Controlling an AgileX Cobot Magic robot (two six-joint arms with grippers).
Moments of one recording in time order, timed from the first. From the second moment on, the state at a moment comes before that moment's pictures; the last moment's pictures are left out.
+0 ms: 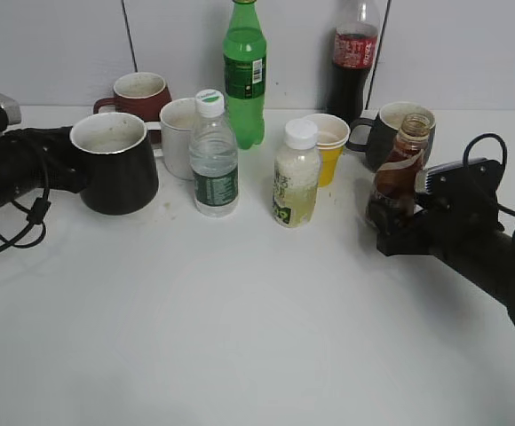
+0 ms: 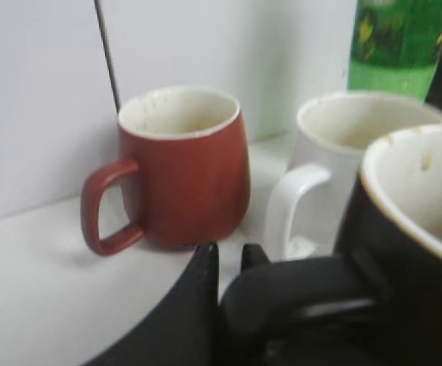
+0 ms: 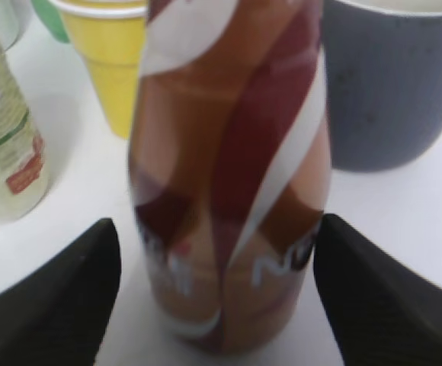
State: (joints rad) left arm 0.00 2.10 -0.80 0.58 -1.11 -0.19; right arm 0.23 2.12 -0.50 -0.12 -1.21 -0.03
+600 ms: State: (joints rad) left arm -0.11 2.00 -0.61 0.57 -1.15 -0.19; right arm 0.23 2.26 -0.67 -0.11 -1.21 -0.03
